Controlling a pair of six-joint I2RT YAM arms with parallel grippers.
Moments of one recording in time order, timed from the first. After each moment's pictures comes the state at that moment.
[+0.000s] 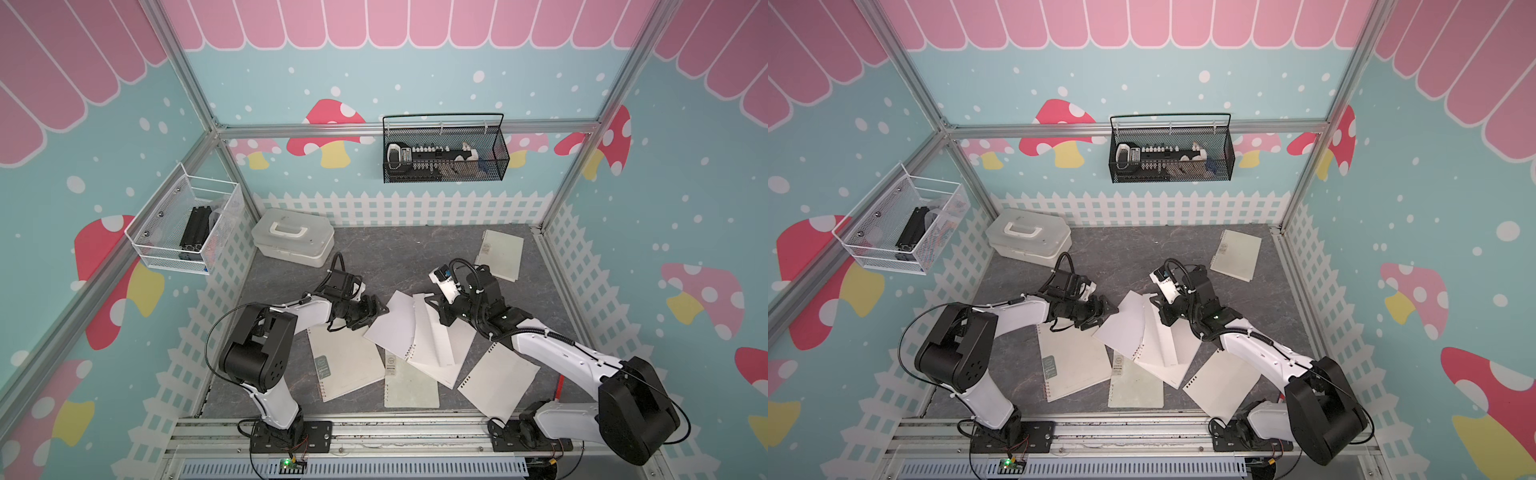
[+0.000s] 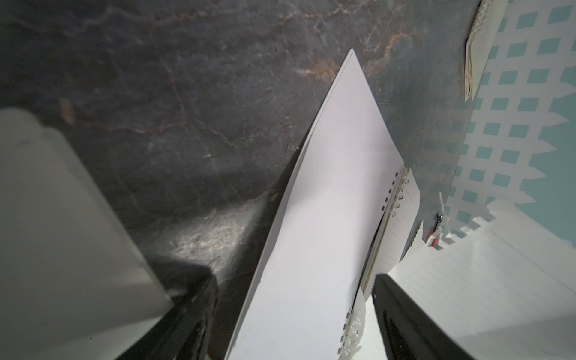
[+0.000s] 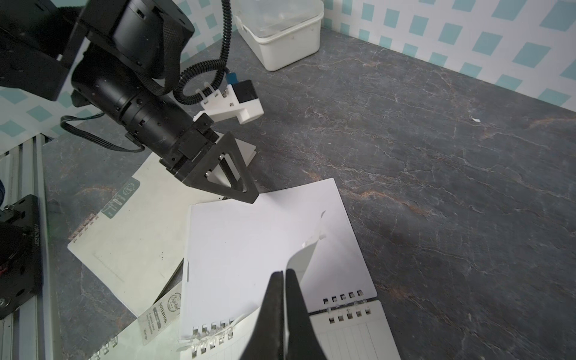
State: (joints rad) left arm -0.32 1.73 0.88 -0.18 0.59 -0.66; right arm 0.54 1.29 0.76 0.01 -0.37 -0.04
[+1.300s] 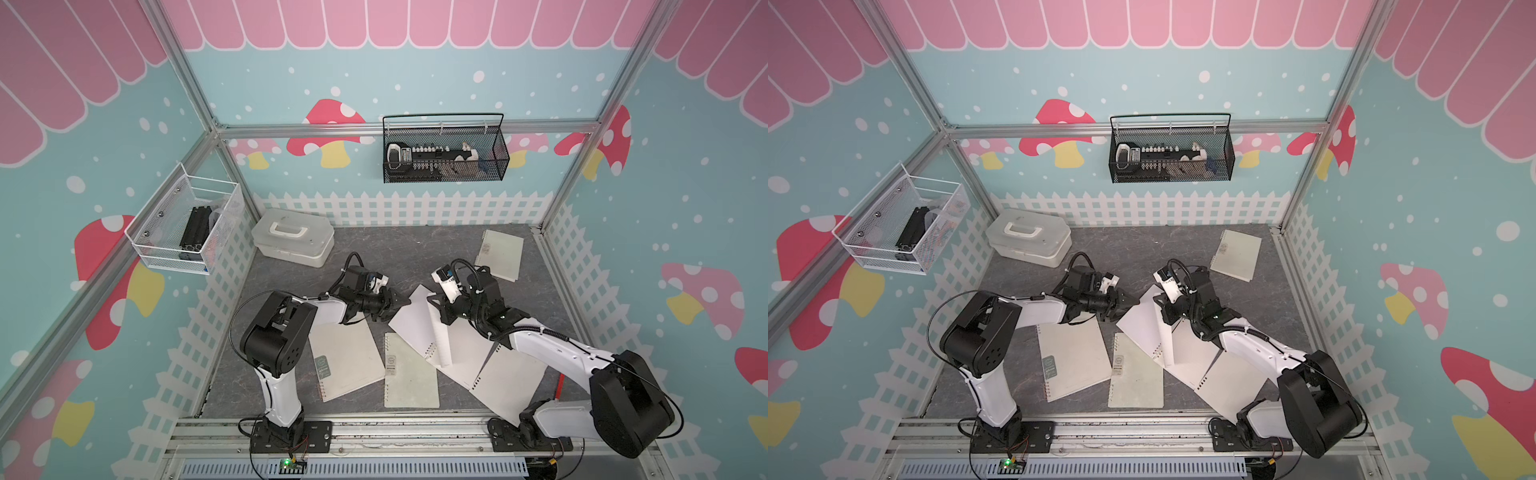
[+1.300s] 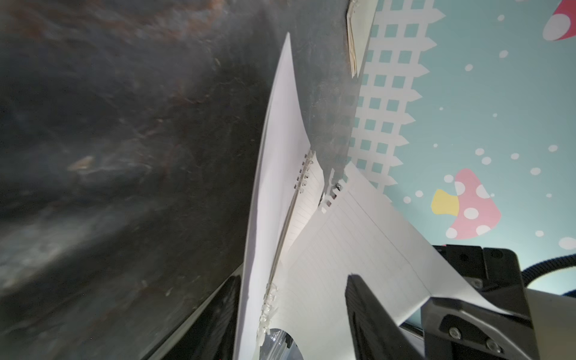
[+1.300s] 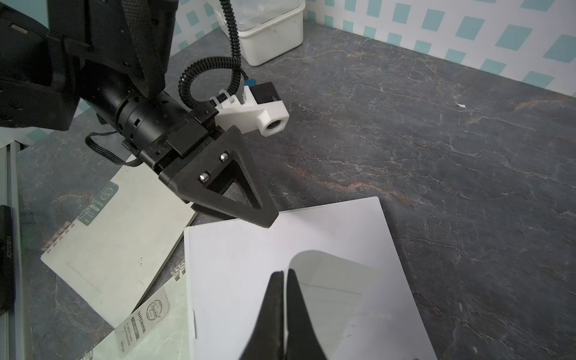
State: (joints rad) left arm -0.41 1.87 0.92 0.26 0.89 -1.02; right arm 0.51 1.34 0.73 0.07 -0.35 -0.03
